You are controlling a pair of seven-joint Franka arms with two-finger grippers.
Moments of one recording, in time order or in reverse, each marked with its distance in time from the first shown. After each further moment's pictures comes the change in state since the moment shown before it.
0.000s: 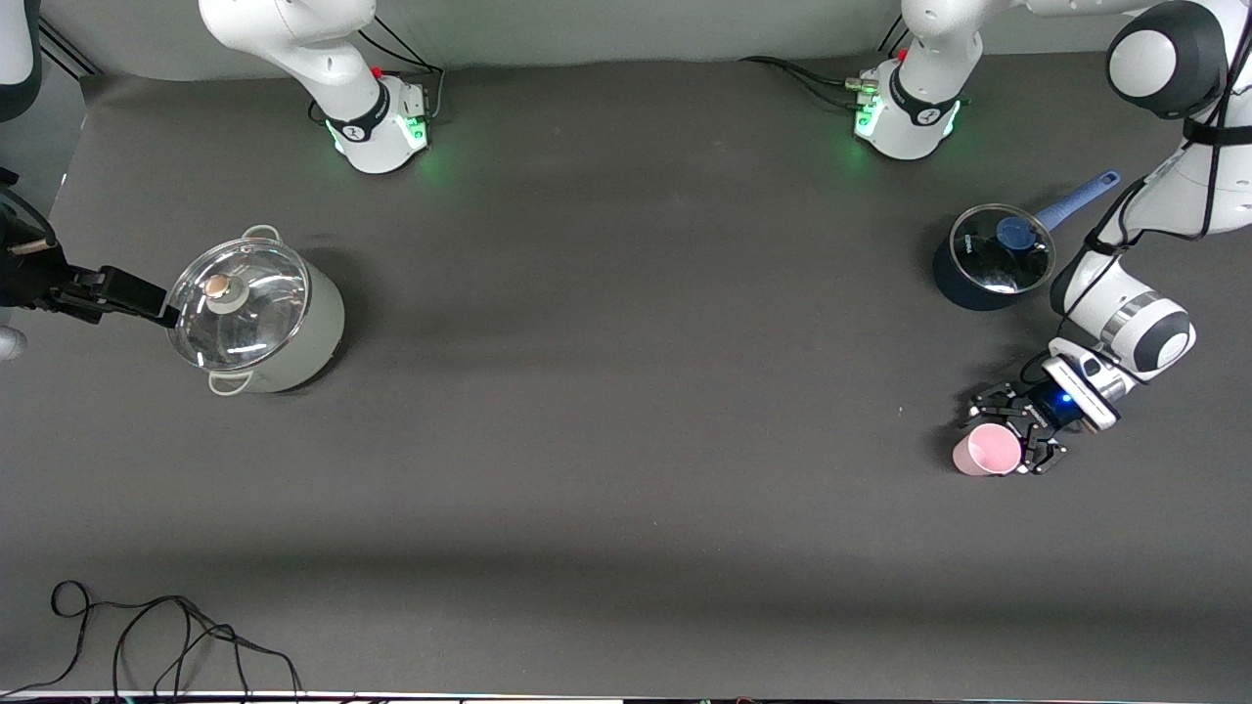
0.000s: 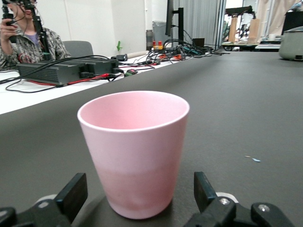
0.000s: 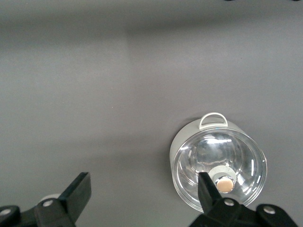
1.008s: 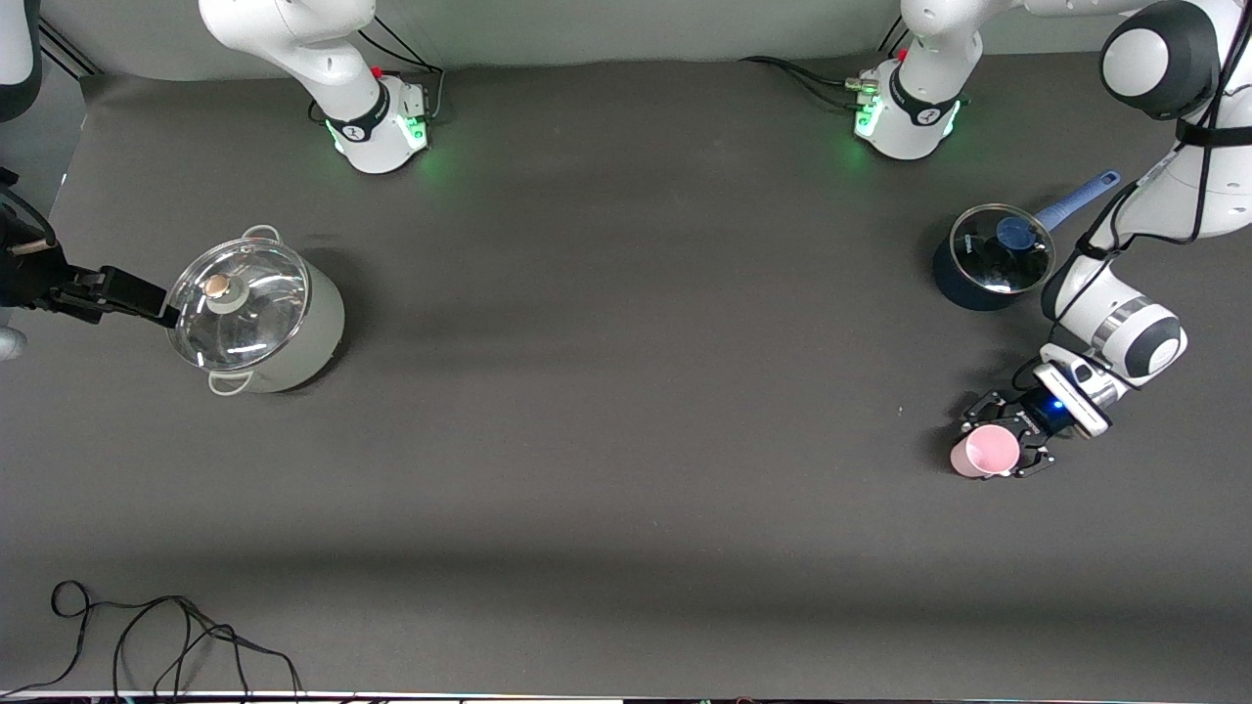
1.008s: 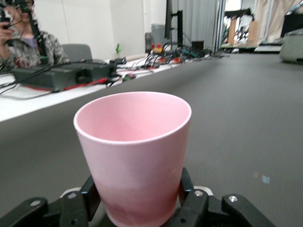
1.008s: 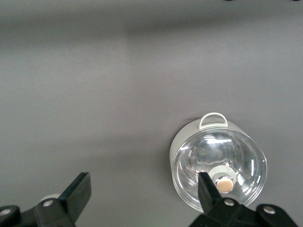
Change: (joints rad) left arm -0.019 -0.005 -0.049 0.003 -0.013 0.009 -0.004; right arm 0.000 0.000 0.000 0.000 0.000 0.000 0.000
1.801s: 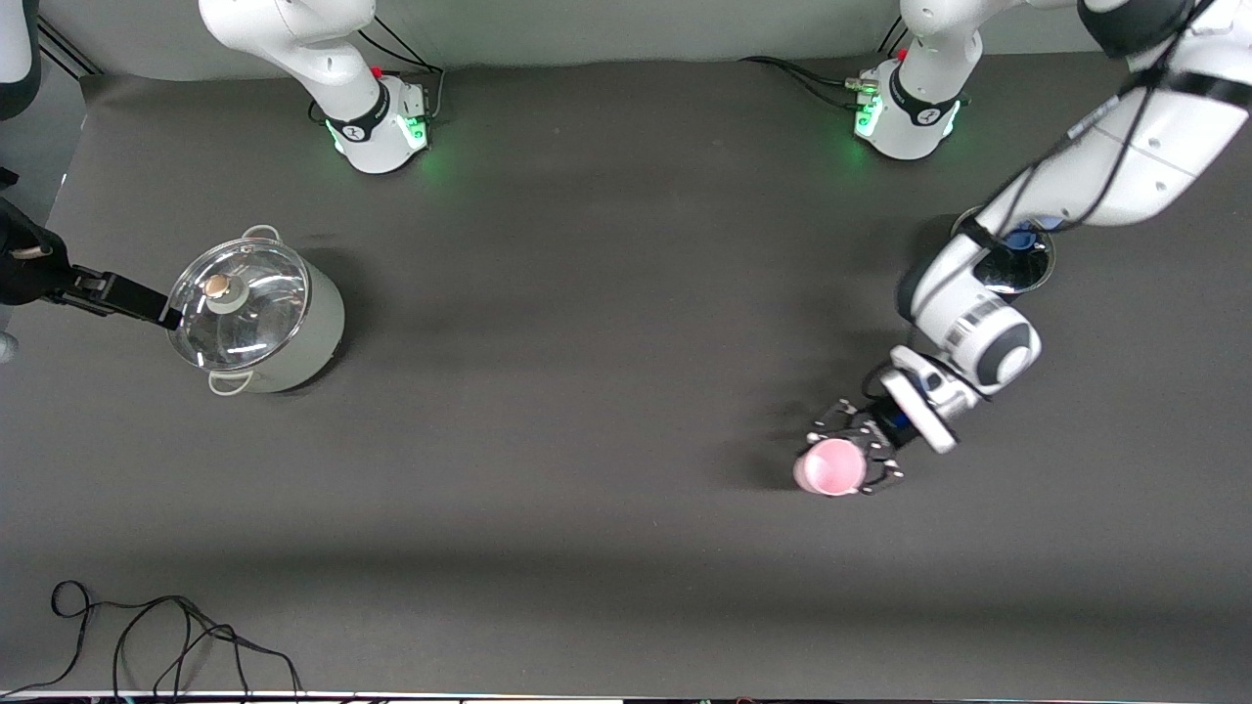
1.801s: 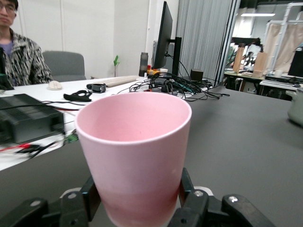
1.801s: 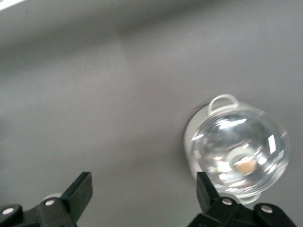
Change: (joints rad) left arm -0.016 -0.116 -0.645 -0.080 -0.400 0.620 -0.003; right arm 0.012 0.000 0.000 0.000 0.052 -0.014 0.275
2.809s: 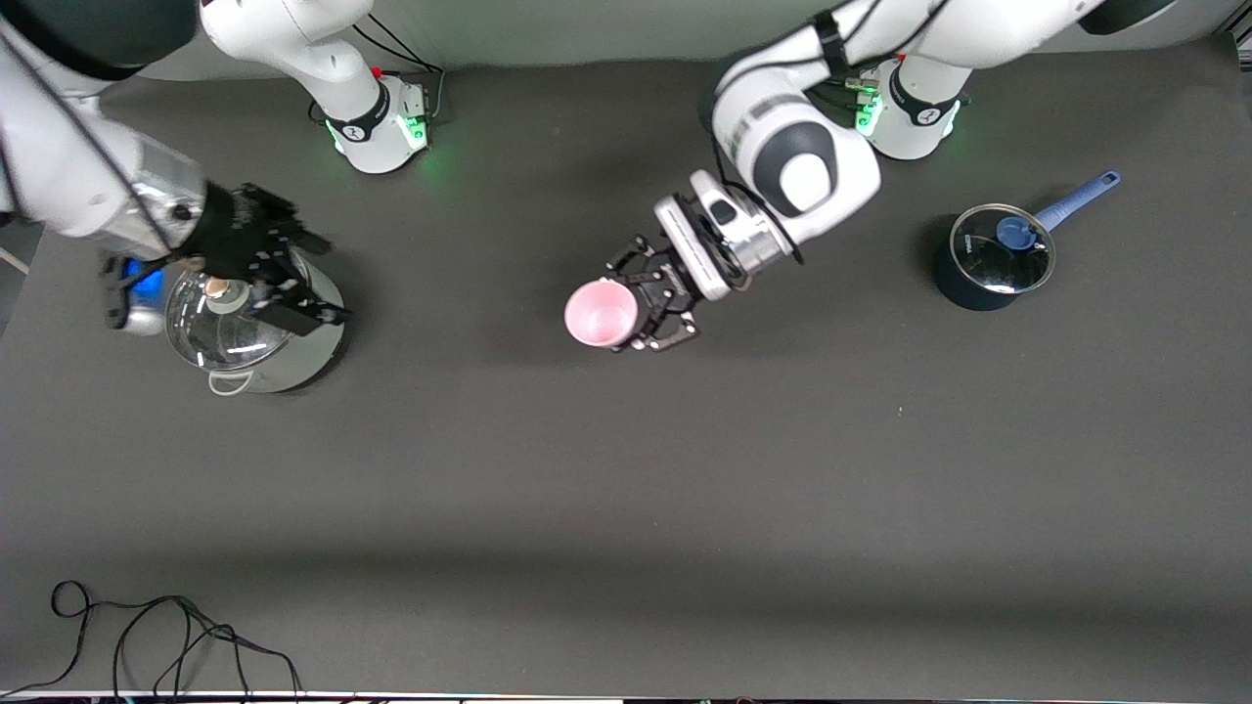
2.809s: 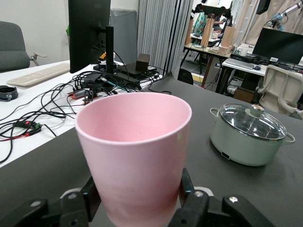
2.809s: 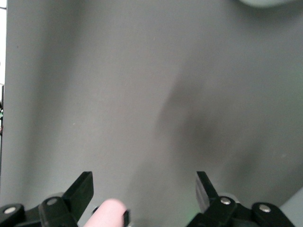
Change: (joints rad) left arm -0.306 -0.159 -0.370 0.211 -0.264 0.660 -0.078; right arm 0.283 0.075 0.014 0.109 0.211 -0.005 1.127
